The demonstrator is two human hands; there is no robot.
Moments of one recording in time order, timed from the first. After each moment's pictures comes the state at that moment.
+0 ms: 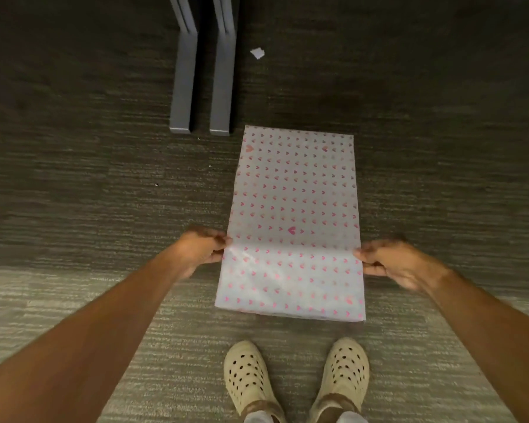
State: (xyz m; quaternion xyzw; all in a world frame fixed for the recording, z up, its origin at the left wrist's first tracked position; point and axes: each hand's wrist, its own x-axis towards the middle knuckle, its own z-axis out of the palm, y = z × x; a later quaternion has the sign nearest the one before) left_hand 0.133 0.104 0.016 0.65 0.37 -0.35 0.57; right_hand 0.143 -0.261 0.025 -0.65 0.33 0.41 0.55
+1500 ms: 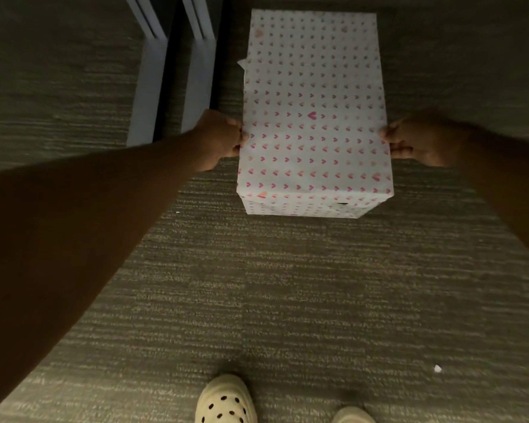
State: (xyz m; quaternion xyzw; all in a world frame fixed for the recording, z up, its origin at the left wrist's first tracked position) left_hand 0.468 0.036 -0.090 0.75 0.28 -0.18 0.57; right_hand 0.492 -0.286 -0.086 -0.78 0.21 0.29 0.52
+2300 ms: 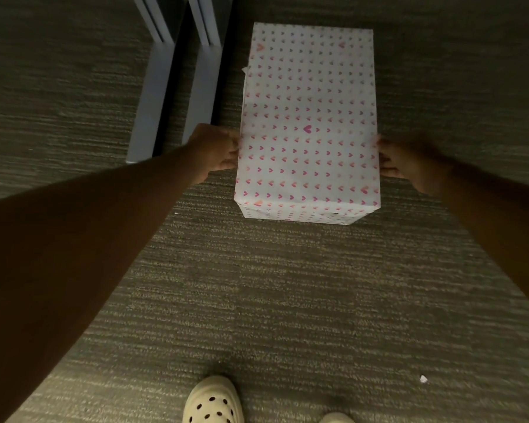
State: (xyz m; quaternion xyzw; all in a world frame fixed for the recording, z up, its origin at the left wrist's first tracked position) left_hand 0.458 0.050 -0.095 0.73 0.29 -0.19 0.58; right_hand 0.473 -0.275 -0.082 -0.80 0.20 0.25 0.50
